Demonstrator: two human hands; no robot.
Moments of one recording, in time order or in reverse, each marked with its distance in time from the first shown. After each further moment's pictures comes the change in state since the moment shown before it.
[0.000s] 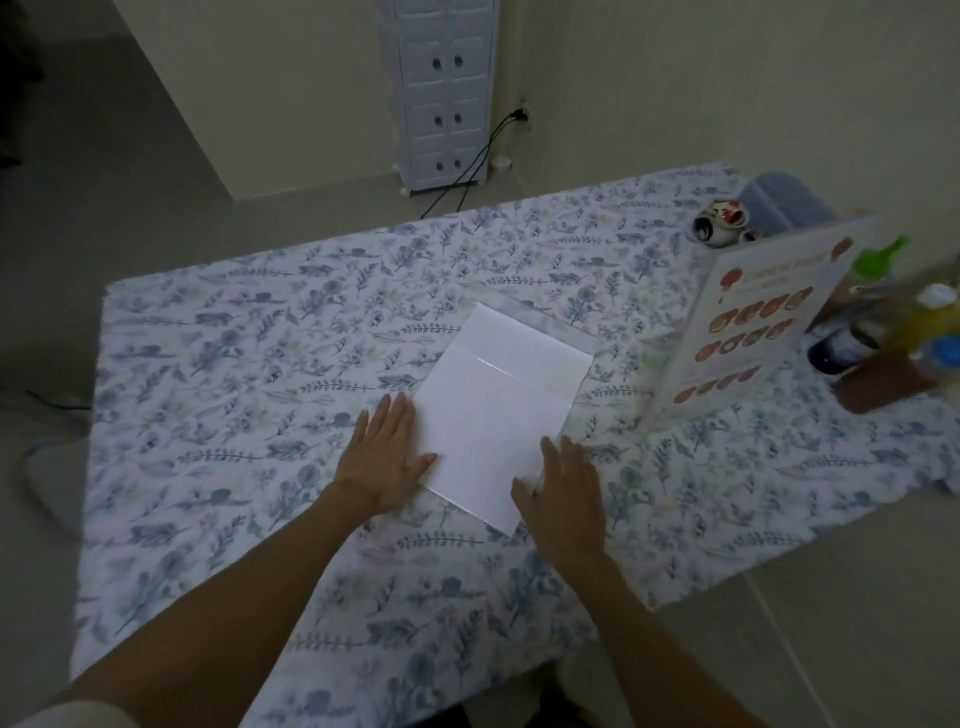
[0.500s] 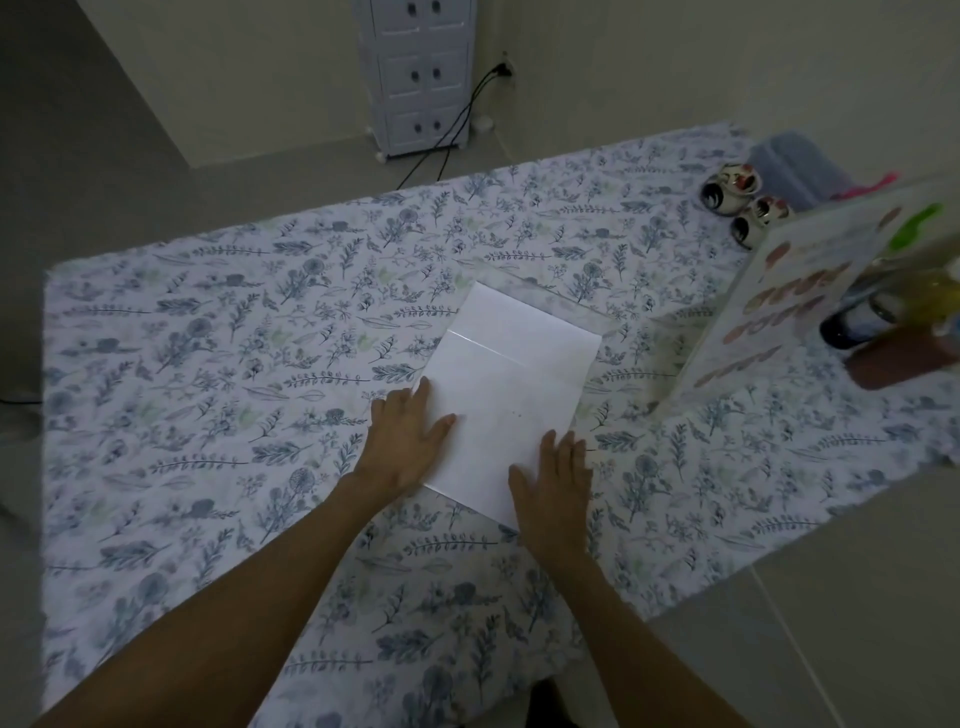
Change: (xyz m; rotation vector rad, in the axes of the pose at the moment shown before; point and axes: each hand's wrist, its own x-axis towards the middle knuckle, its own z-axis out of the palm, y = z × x) left_hand 0.031 0.009 0.002 -0.460 0.115 -0.053; right_hand 0.010 -0.015 0.046 0.032 -0.013 0.175
